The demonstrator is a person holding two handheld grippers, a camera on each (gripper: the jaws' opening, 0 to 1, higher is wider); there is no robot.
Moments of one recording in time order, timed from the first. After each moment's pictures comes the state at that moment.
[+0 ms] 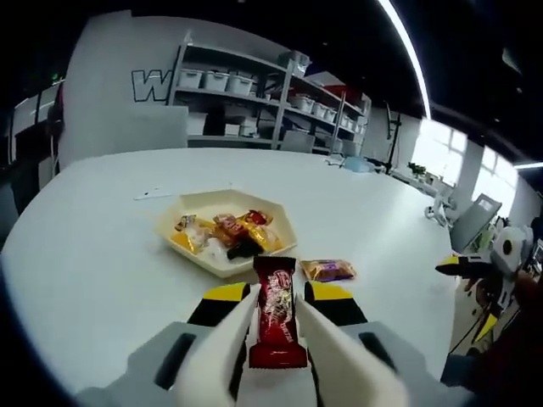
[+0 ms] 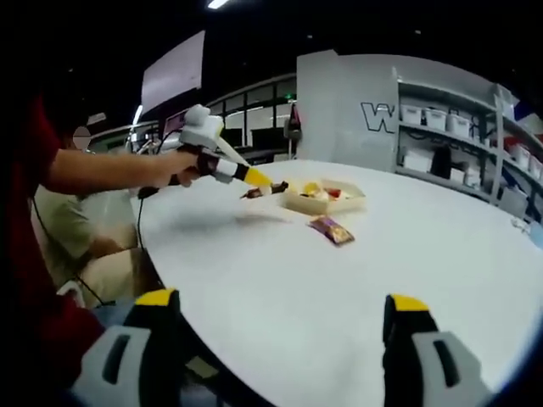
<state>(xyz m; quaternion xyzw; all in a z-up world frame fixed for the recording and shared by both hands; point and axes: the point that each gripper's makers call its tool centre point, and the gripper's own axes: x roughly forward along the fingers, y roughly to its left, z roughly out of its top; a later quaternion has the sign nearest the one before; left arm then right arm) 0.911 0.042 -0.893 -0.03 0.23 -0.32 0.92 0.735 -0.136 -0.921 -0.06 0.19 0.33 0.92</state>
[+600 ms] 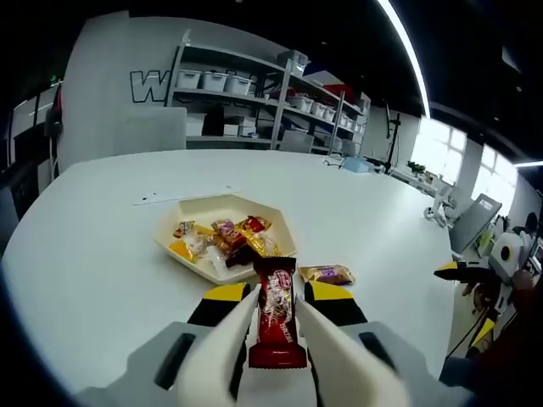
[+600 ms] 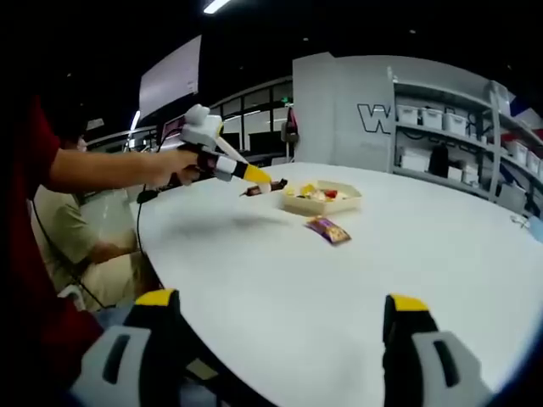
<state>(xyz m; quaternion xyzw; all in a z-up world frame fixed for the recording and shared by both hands) 0.911 0.035 -0.883 -0.02 0.23 -0.32 0.92 0.734 -0.141 -0.923 -0.05 0.19 0.33 0.92</state>
